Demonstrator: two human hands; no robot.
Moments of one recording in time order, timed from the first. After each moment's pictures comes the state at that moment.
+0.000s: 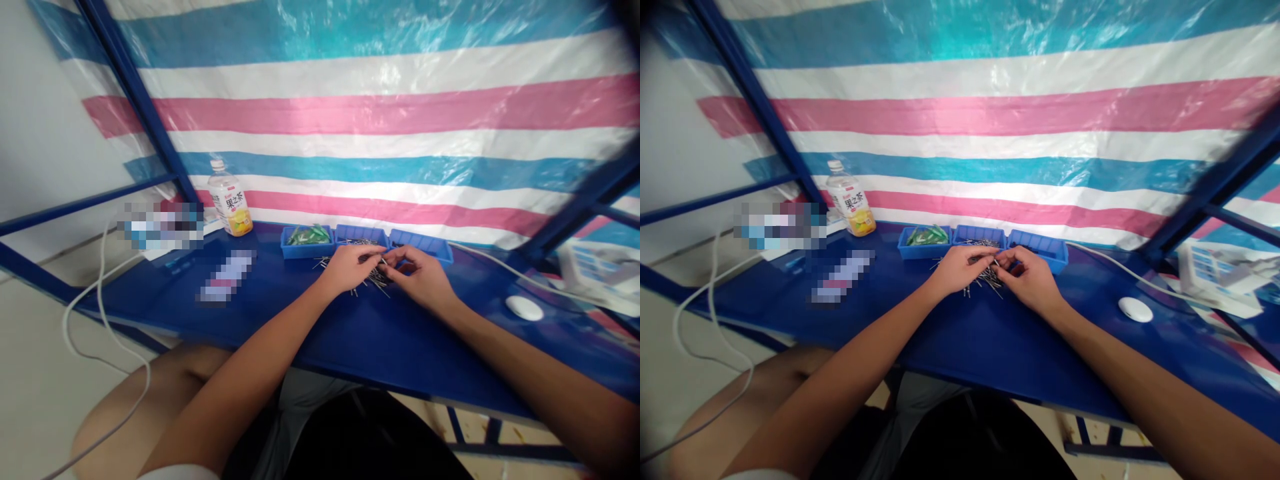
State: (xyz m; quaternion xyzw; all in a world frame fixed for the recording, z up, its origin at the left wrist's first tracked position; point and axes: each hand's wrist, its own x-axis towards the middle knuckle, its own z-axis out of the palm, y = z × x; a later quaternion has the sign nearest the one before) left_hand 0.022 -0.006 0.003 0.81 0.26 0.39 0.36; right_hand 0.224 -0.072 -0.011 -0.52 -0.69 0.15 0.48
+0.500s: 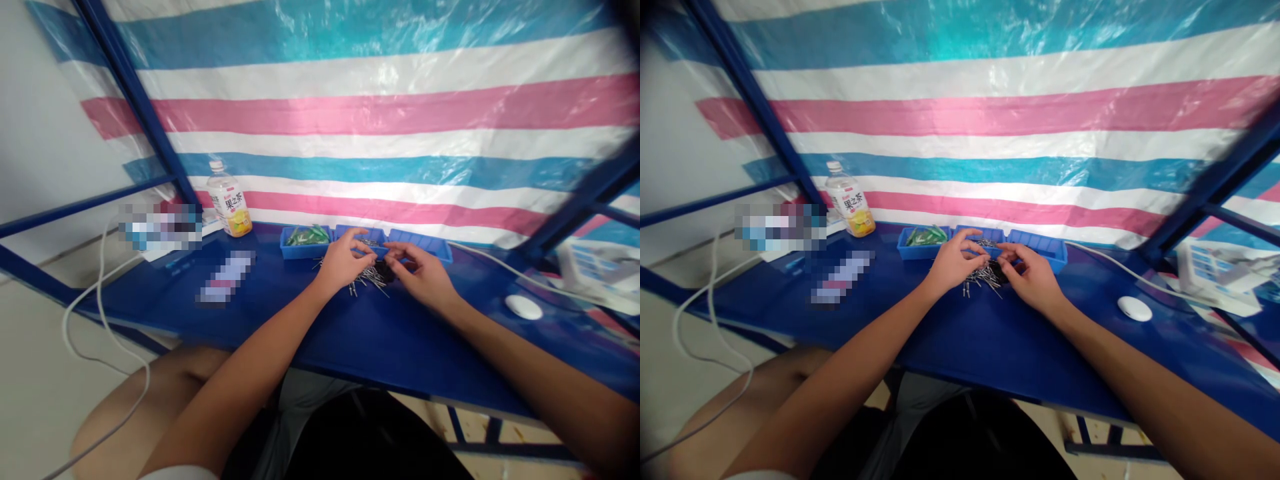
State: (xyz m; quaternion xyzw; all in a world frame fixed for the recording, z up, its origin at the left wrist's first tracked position) left_hand 0.021 -0.003 0.003 0.73 0.32 0.43 0.42; right_hand 0.226 -0.073 -0.008 -0.53 -0.68 0.17 0.49
